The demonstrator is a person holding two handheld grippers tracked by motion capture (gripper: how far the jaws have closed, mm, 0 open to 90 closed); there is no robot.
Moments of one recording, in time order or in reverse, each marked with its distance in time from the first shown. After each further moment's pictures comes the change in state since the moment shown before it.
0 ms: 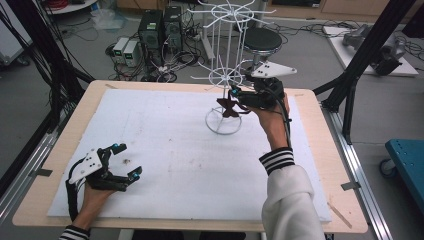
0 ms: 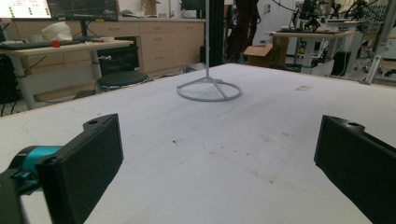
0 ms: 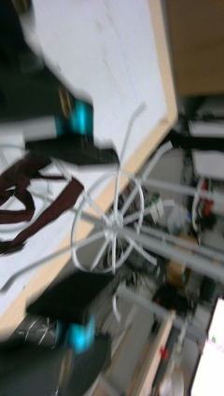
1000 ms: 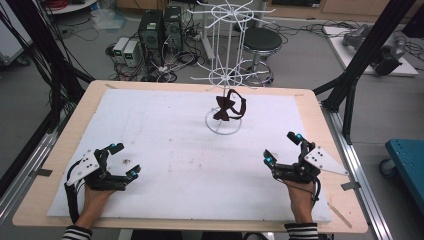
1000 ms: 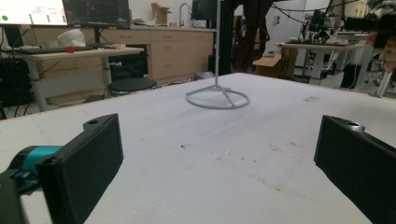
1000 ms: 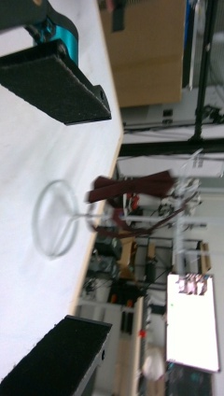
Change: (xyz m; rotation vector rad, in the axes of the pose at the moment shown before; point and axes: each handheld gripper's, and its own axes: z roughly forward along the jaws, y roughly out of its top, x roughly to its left) left arm 0.000 -0.002 -0.004 -0.042 0.043 -0.020; right arm 0.034 -0.185 -0.105 -0.378 -0.022 0.217
